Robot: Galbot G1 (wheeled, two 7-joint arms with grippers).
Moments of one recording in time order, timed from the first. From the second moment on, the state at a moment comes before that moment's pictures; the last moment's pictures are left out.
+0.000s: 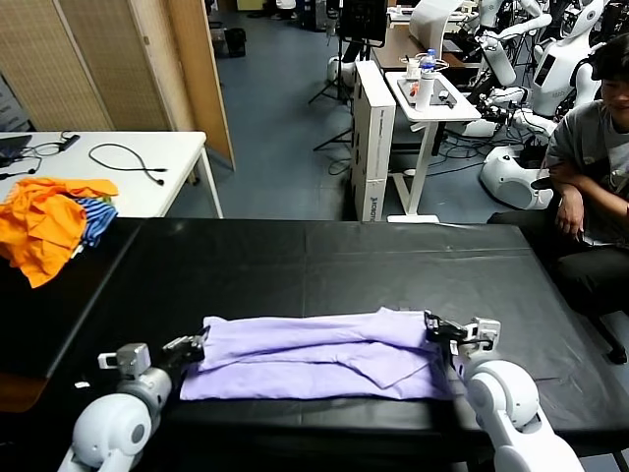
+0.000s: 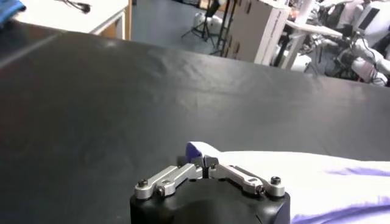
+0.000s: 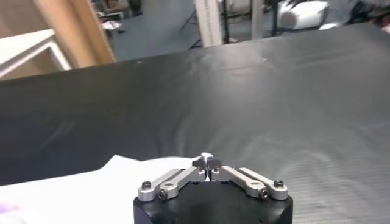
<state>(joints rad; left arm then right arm) 1.40 -1.13 -0.58 -2.03 -0.68 0.60 -0.12 -1.23 1.15 0.49 1.96 0.71 -0.68 0.19</state>
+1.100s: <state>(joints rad) 1.60 -1.25 -0.66 -2.10 -0.56 0.53 -0.06 -1.43 1.07 0.65 2.23 0.73 -0.67 0.16</state>
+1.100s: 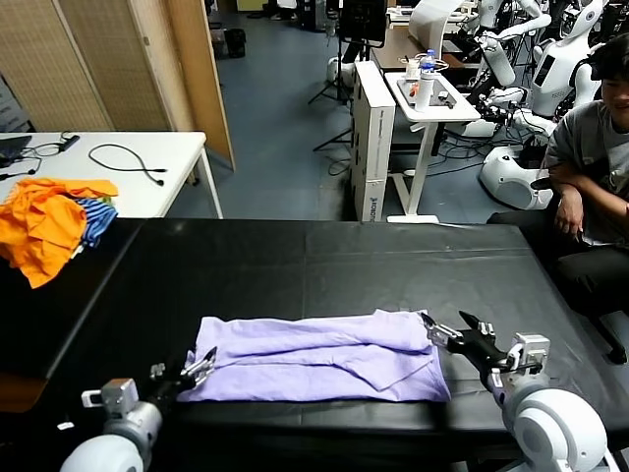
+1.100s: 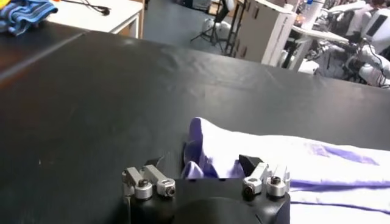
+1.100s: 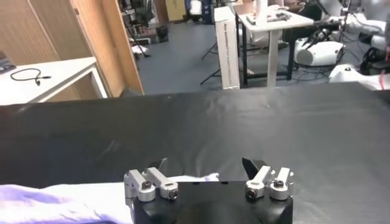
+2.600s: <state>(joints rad) 1.67 -1.19 -0.70 -2.32 -0.48 0.51 -0.13 -1.74 1.21 0.67 2.42 0.58 -0.46 0.09</state>
